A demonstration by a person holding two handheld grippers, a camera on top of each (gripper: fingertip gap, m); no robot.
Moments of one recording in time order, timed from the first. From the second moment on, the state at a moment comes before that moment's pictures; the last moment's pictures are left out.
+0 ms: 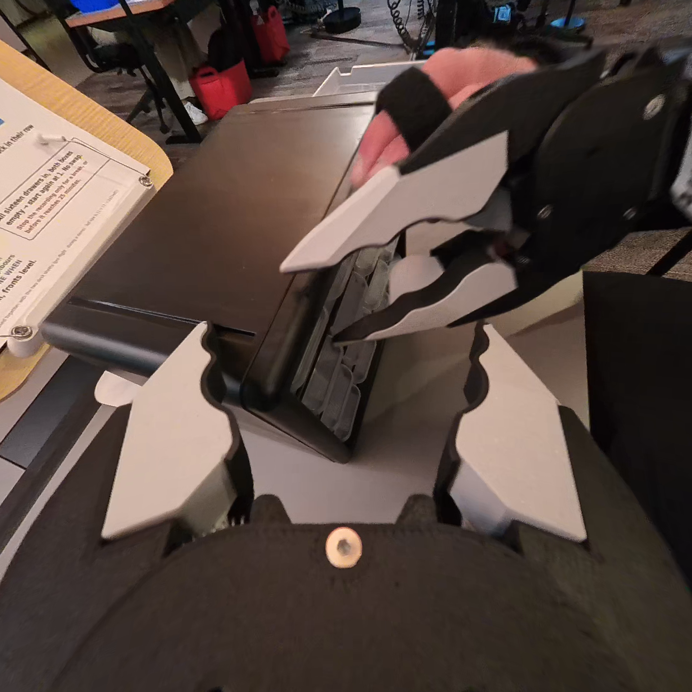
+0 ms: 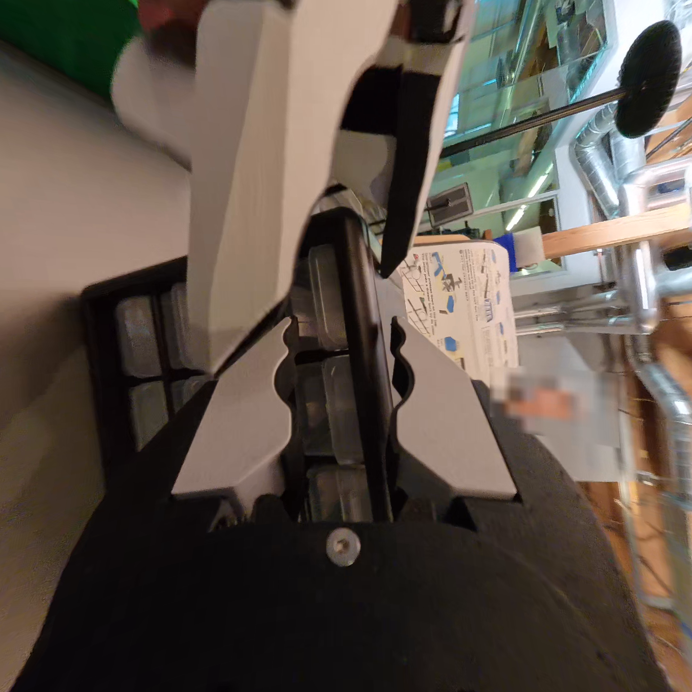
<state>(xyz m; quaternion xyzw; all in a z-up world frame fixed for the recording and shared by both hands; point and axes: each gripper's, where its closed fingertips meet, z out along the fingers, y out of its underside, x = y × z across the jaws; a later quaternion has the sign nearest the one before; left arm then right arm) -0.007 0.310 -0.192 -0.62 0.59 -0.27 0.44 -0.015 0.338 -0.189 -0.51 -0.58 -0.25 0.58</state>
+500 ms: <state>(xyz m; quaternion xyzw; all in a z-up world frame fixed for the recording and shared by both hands) -0.011 0.301 -0.189 -0.60 0.59 -0.30 0.44 -0.026 0.320 -0.189 -0.44 -0.59 -0.30 0.61</state>
